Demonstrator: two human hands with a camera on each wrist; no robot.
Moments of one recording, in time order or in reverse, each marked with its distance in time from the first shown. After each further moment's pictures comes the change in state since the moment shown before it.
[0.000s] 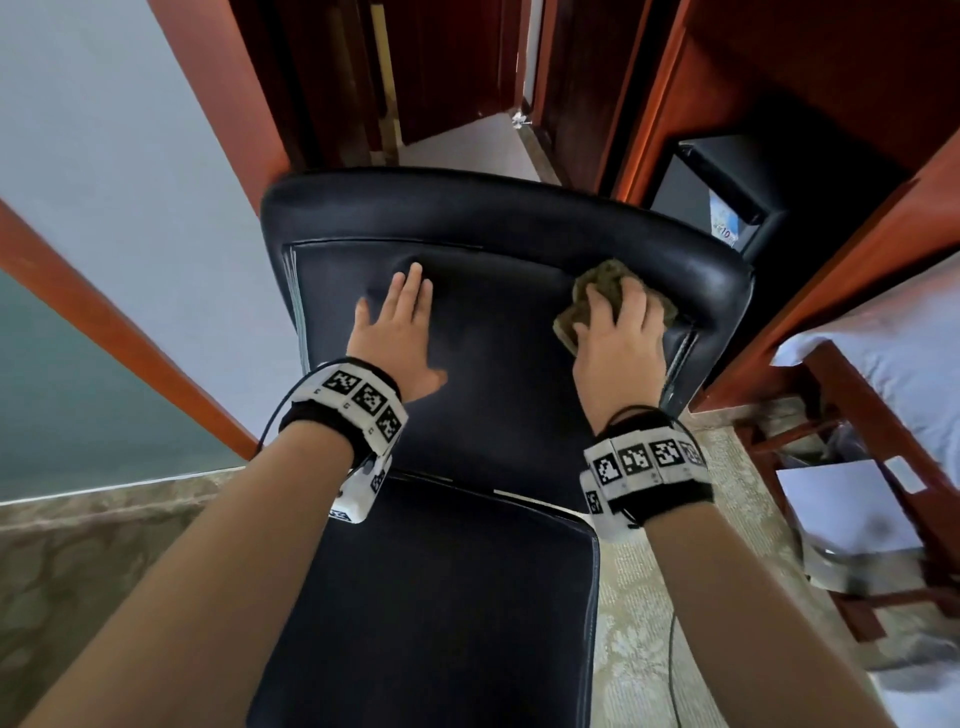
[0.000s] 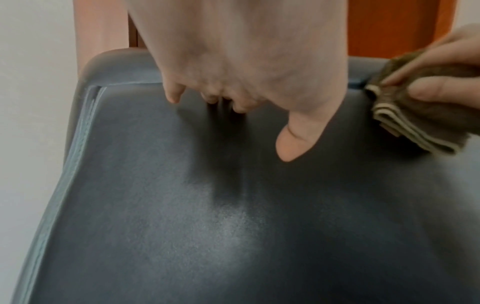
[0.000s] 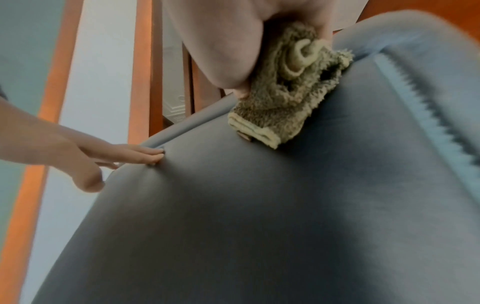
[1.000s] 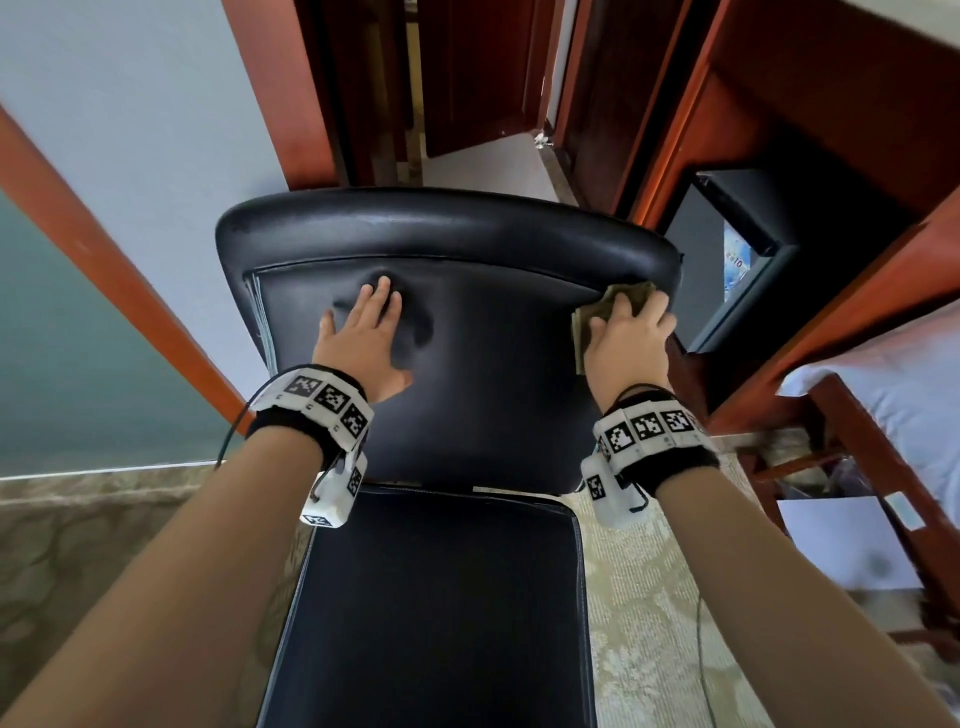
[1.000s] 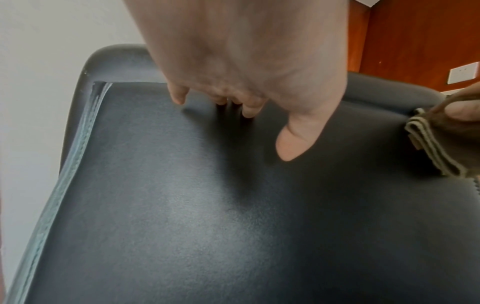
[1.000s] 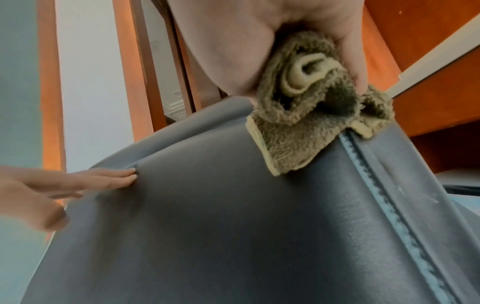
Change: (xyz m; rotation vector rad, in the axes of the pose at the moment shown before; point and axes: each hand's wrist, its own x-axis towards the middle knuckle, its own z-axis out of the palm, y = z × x) left_hand -0.027 -0.048 0.004 -0.111 0.022 -0.124; right_hand 0.027 -0.015 -0.014 0.068 -0.358 0.251
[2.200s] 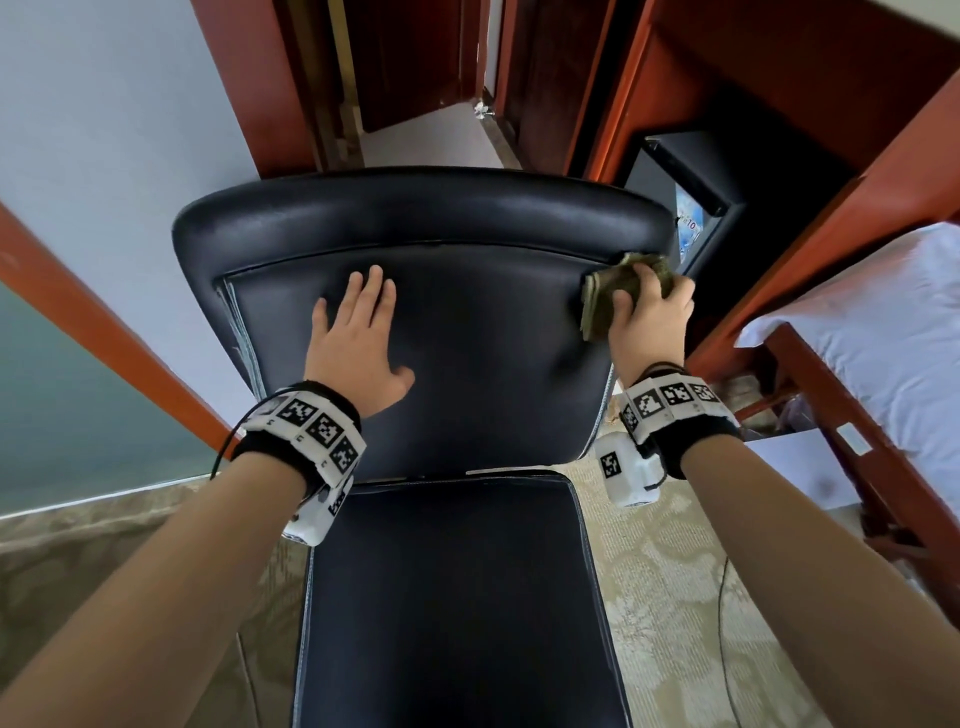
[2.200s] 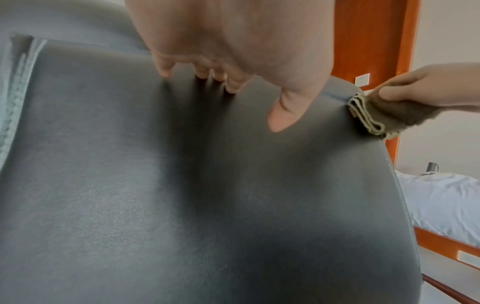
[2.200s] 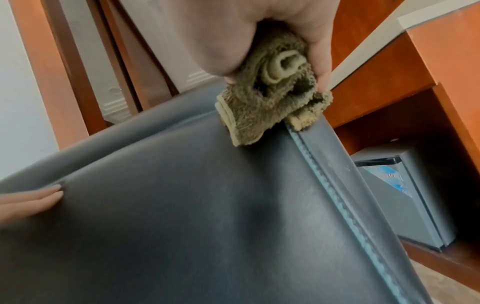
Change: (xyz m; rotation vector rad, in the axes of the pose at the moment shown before) left_hand 0.000 -0.027 0.015 -0.052 0.192 0.172; right_hand -0.005 0.001 0.009 0.221 0.140 0.172
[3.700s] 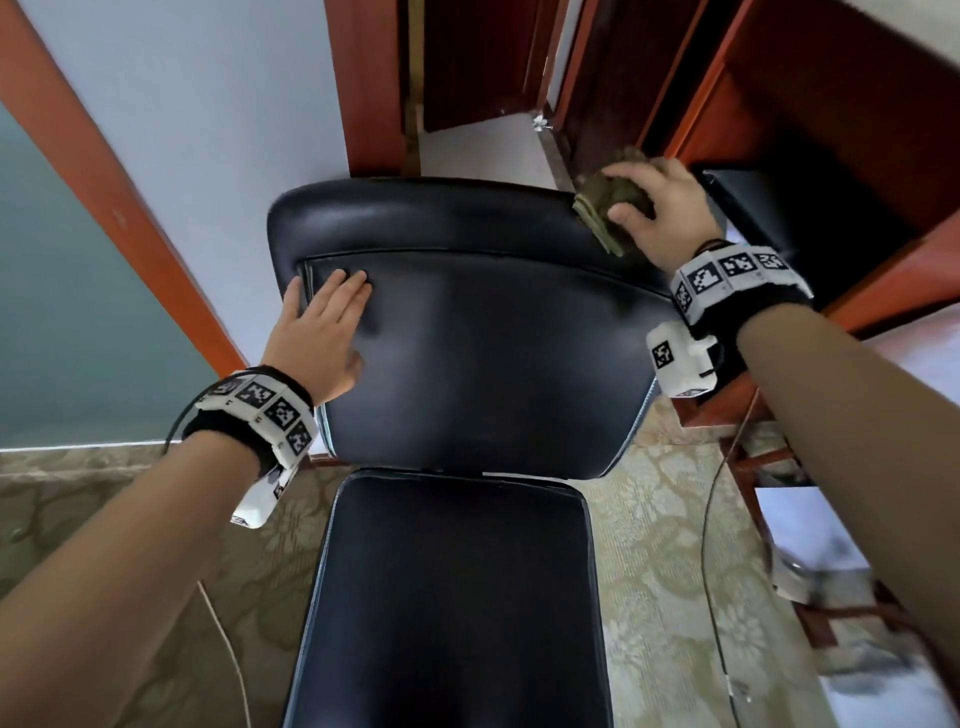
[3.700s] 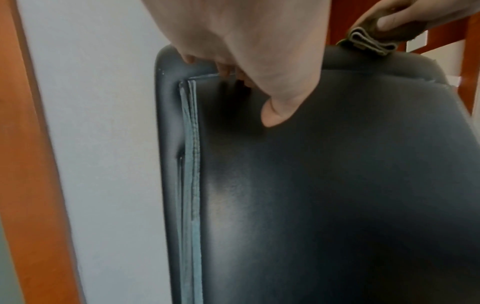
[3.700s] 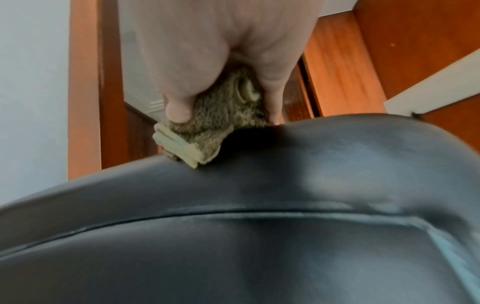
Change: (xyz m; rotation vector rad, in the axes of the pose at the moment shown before) left_hand -0.032 -0.088 0.001 0.189 0.115 0.046; right_hand 0.088 -0.092 -0.030 0.011 -0.298 -0.580
